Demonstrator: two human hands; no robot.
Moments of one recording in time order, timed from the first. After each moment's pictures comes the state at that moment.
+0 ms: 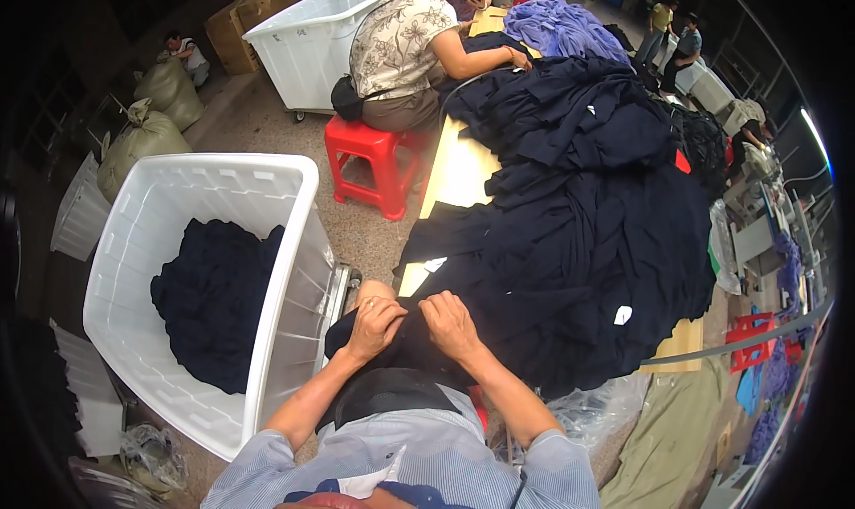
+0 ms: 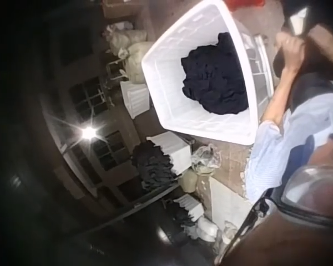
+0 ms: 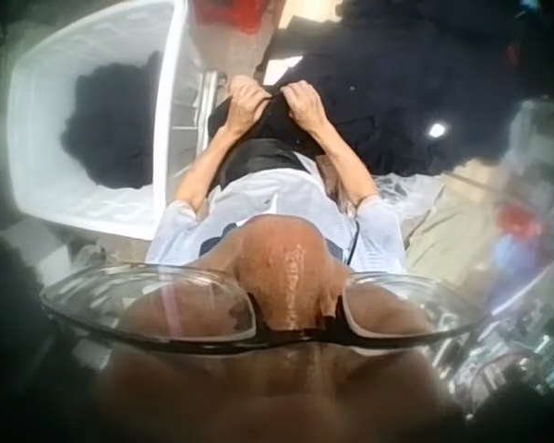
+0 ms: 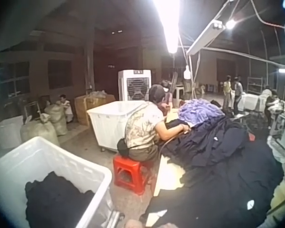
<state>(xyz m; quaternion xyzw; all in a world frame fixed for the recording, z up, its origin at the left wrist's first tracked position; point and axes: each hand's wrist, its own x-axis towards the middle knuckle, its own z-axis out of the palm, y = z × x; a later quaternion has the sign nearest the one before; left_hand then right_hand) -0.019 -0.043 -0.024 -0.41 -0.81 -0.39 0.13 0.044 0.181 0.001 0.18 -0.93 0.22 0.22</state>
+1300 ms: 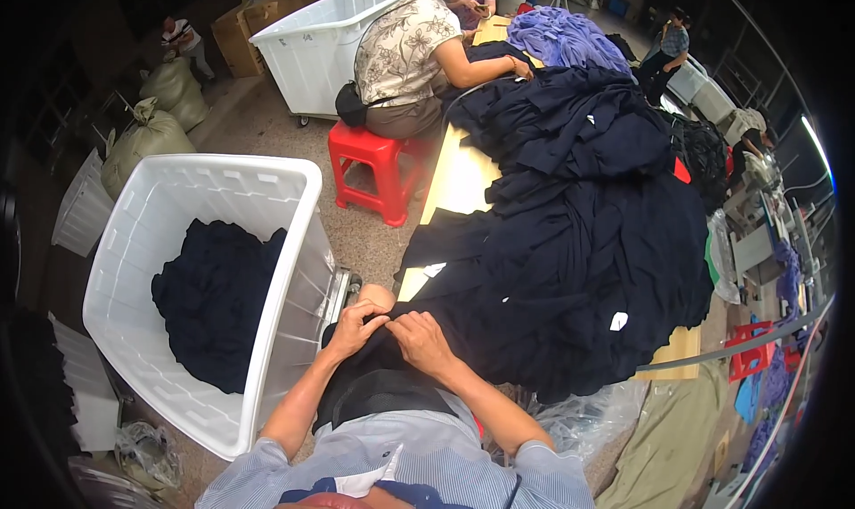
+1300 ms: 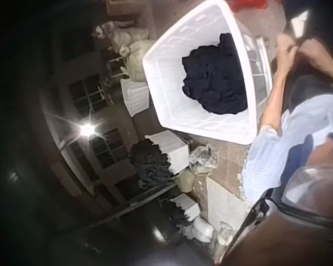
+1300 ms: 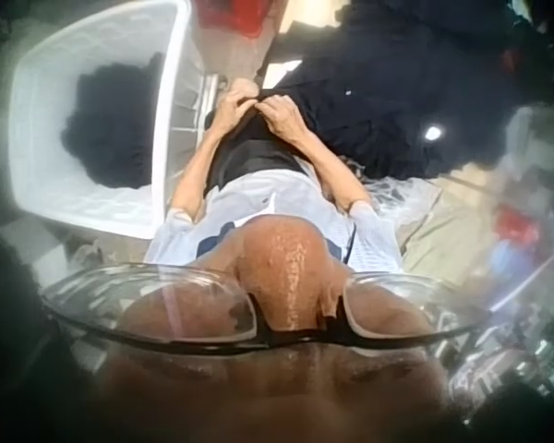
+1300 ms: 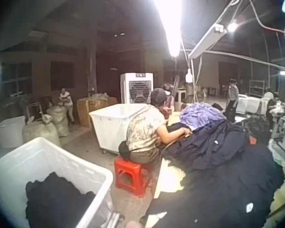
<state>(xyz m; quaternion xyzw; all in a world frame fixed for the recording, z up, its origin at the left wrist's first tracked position) -0.031 -0.075 -0.021 -0.28 -0.81 -0.51 -0.03 0.050 0.134 -0.004 0.24 -0.91 0.29 0.19</state>
